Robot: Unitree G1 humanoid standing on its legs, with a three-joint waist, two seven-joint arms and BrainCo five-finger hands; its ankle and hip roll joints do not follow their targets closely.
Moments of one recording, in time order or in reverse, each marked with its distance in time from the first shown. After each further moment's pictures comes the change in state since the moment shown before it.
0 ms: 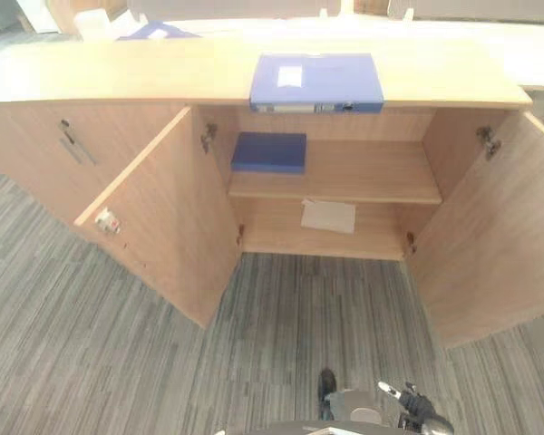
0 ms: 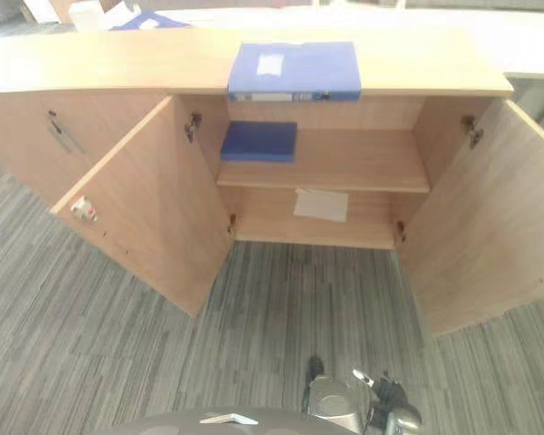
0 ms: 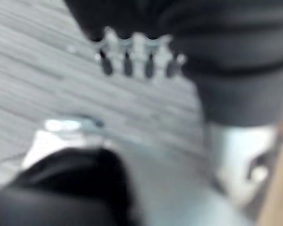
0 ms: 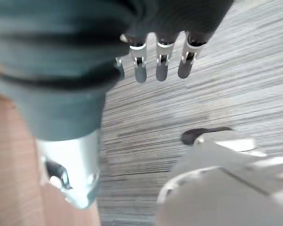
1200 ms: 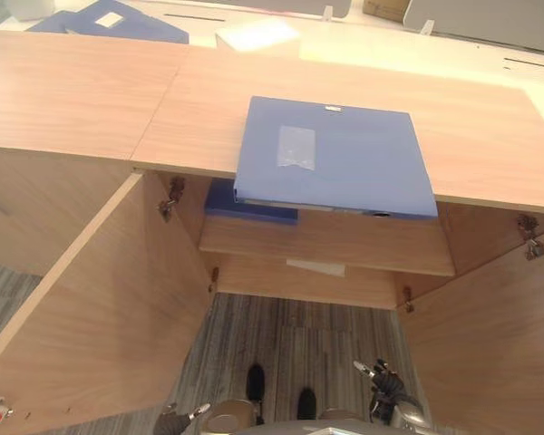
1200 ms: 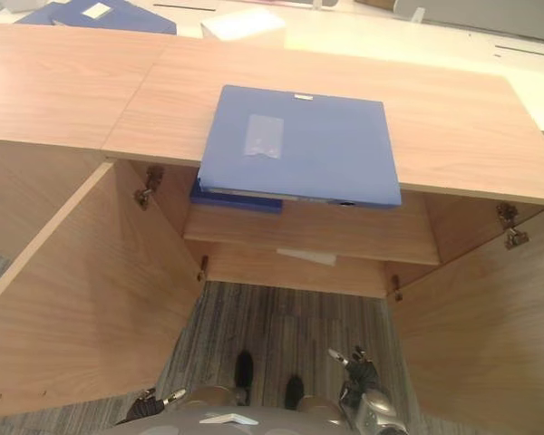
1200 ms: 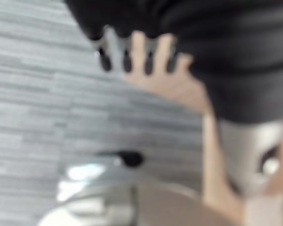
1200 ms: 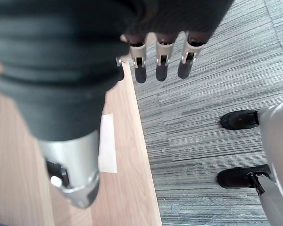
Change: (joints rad) left arm -0.050 0.090 -0.100 -0.072 0.139 -0.120 0.205; right arm -0.037 0.100 0.126 -0.046 0.119 -0.057 -0.039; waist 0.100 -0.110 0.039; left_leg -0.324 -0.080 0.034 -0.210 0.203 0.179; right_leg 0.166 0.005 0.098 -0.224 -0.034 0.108
